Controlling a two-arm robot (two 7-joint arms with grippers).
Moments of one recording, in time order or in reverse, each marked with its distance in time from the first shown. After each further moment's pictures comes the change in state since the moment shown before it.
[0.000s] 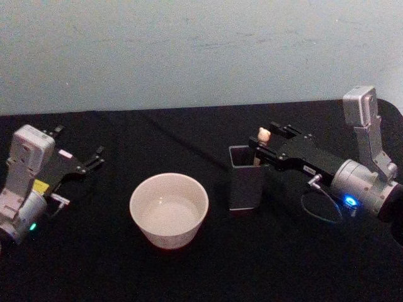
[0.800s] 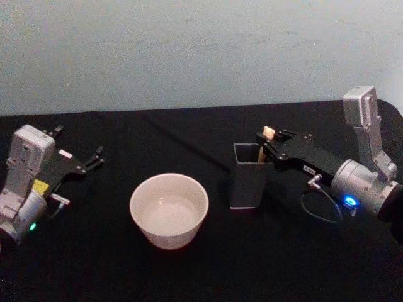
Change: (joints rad) left arm 0.000 0.000 0.000 0.000 0.000 0.000 0.000; right arm 0.000 0.000 0.000 0.000 0.000 0.000 0.000
